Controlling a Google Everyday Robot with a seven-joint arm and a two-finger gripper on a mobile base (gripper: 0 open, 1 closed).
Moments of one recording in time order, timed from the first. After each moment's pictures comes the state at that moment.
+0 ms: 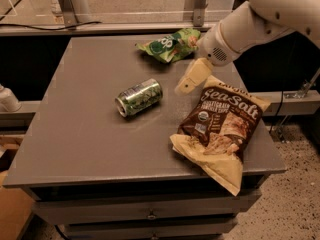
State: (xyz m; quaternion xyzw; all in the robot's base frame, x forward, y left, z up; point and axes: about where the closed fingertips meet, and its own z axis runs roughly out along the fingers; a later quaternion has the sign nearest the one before) arm 0.615 -0.082 0.890 -0.54 0.77 0.14 0.32
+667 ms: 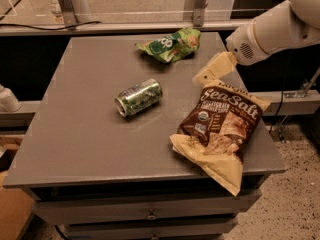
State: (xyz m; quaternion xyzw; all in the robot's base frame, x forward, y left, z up) arm 0.615 -0.146 0.910 -0.43 0.82 0.14 0.36
